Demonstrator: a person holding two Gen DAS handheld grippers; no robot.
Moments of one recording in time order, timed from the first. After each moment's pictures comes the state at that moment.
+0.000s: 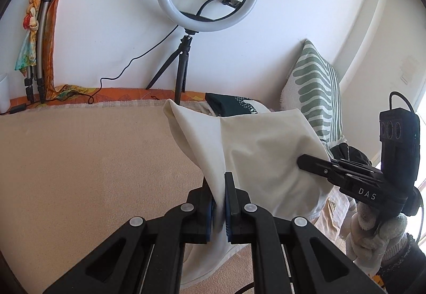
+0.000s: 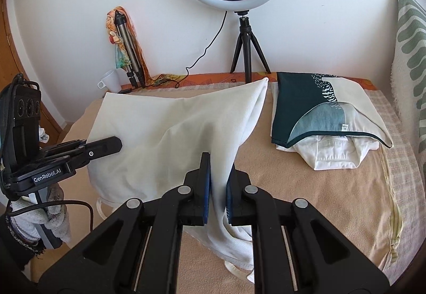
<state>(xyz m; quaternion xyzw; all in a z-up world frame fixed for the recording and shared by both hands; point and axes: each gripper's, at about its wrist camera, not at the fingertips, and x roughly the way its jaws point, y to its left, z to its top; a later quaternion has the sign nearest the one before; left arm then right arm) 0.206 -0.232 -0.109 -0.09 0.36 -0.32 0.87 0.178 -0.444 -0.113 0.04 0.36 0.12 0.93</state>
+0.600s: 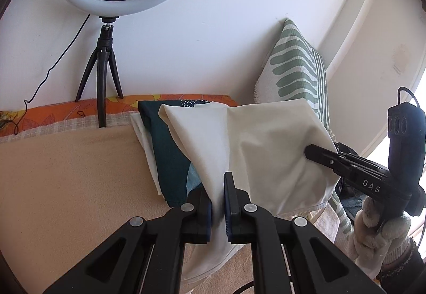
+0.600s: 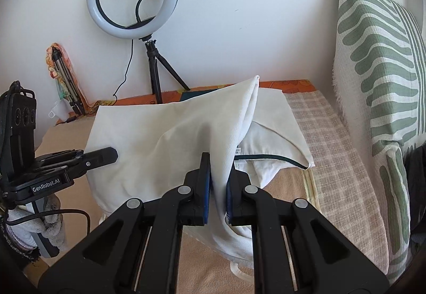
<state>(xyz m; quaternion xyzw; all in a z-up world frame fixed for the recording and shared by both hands) 0.291 -0.386 -0.102 -0.08 0.38 -0.37 0.85 0.222 -0.595 -0.090 0.06 0.35 0.01 0.94</state>
